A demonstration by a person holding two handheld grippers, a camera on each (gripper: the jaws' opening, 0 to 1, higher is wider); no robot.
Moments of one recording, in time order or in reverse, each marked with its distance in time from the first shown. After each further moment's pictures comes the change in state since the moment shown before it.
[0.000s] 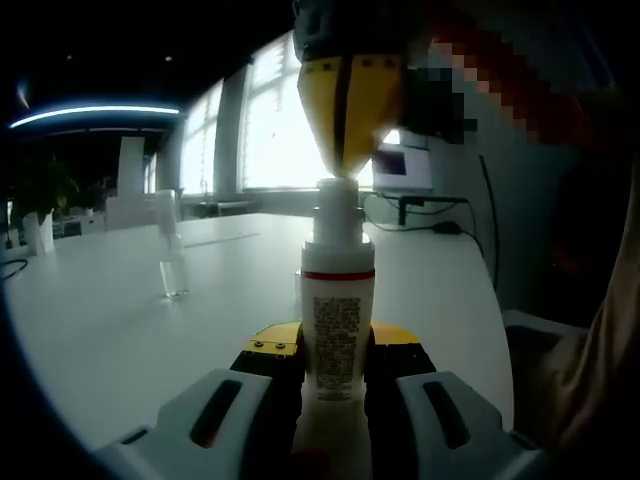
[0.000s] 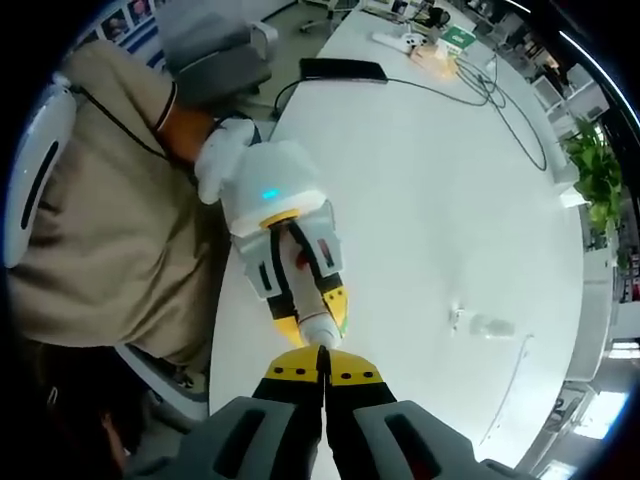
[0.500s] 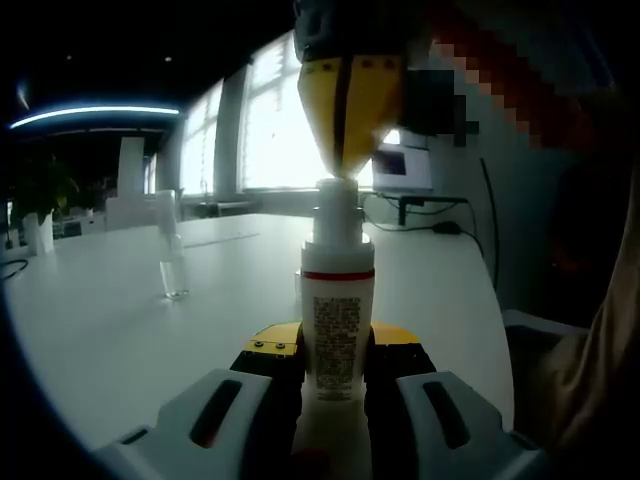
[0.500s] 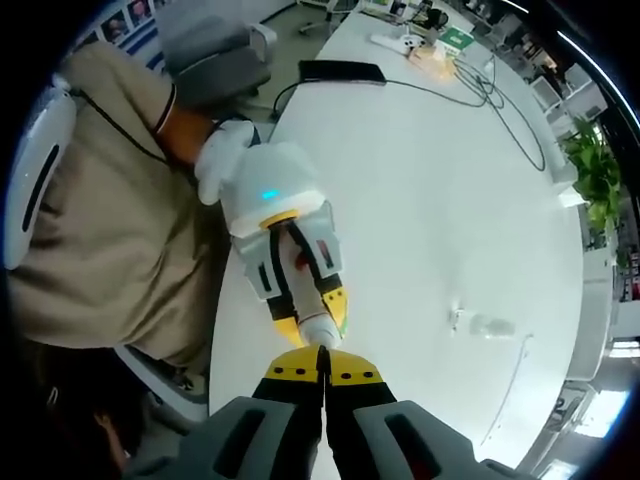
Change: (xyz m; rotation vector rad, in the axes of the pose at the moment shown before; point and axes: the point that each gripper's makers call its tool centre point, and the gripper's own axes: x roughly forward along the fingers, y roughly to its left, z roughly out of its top) left arm 0.000 0.001 0.000 0.001 0.000 0.000; right arm 0.000 0.000 0.000 0.004 -0.011 -0.003
